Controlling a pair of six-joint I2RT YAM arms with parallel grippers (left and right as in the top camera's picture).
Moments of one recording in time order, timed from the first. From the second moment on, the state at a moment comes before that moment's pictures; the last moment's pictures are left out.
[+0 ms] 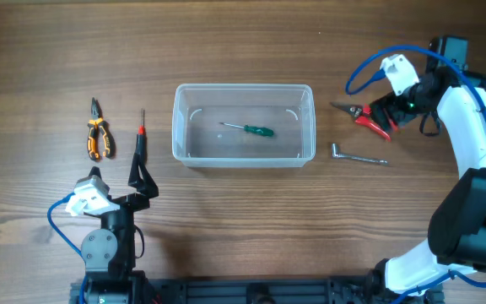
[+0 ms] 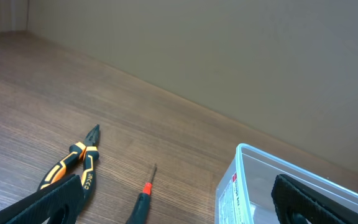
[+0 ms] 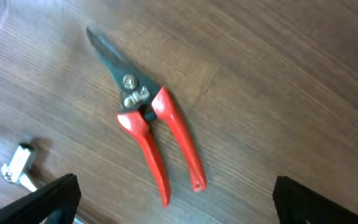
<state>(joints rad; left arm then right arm) -0.01 0.01 0.01 -0.05 -0.15 -0.40 -0.20 1.78 1.35 -0.80 -0.15 -0.69</state>
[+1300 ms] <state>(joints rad) -0.01 0.01 0.01 -0.05 -0.15 -0.40 -0.20 2.08 1.56 -1.00 -0.18 -0.69</state>
